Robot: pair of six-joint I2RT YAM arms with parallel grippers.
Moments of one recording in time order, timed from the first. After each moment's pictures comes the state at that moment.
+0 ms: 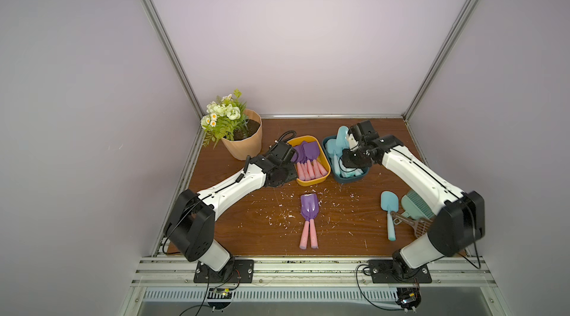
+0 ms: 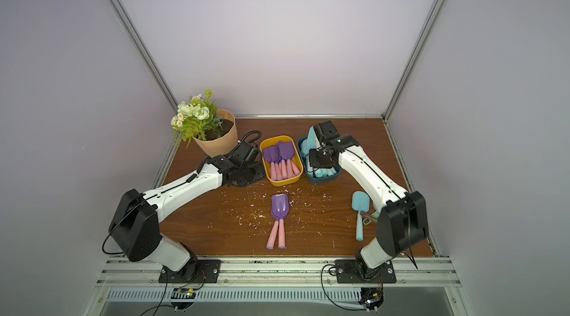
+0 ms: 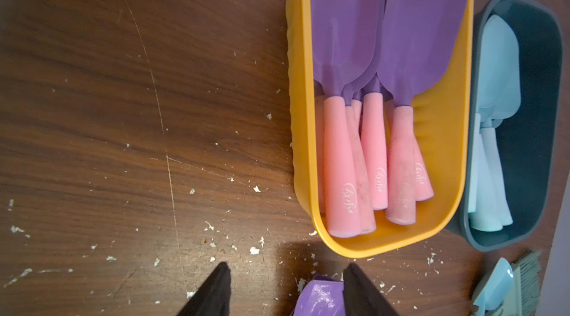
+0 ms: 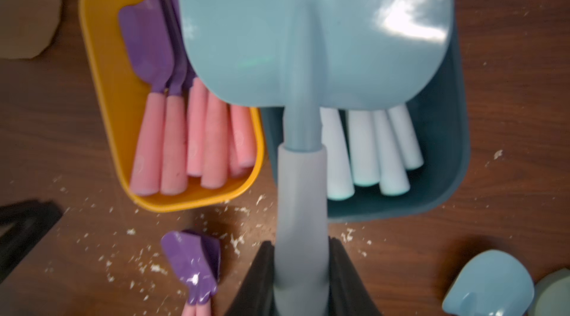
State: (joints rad) left arm -0.63 1.55 1.14 -0.62 -0.05 -0.93; right arm 0.42 1.63 1.44 -0.86 0.05 0.31
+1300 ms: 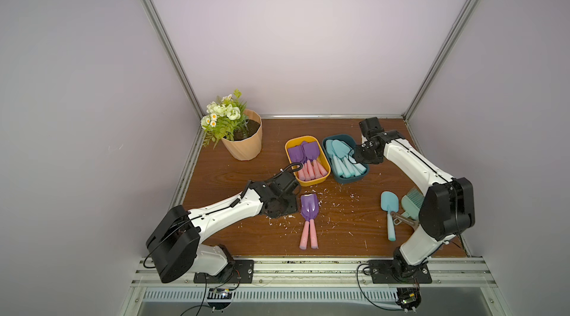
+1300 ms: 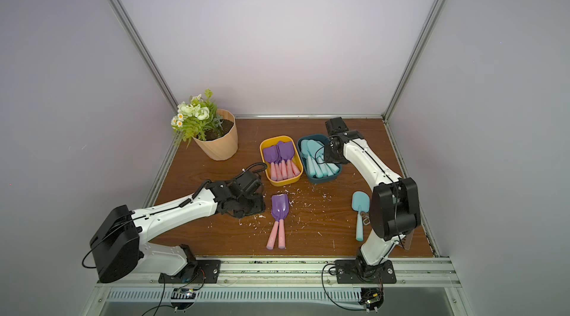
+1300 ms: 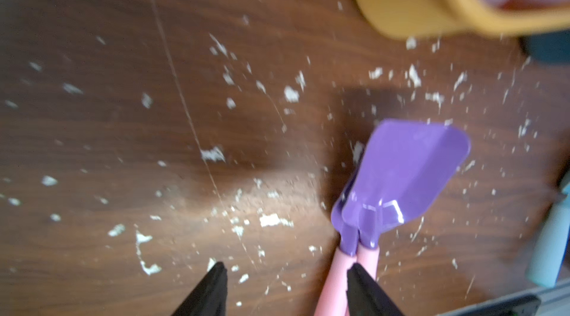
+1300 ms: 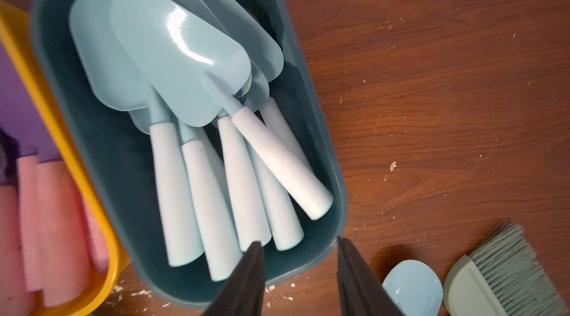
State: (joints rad) left arm -0.87 1.38 0.85 -0.66 0.06 -1.00; right arm 0.29 1.66 1.40 -0.84 0.22 0.29
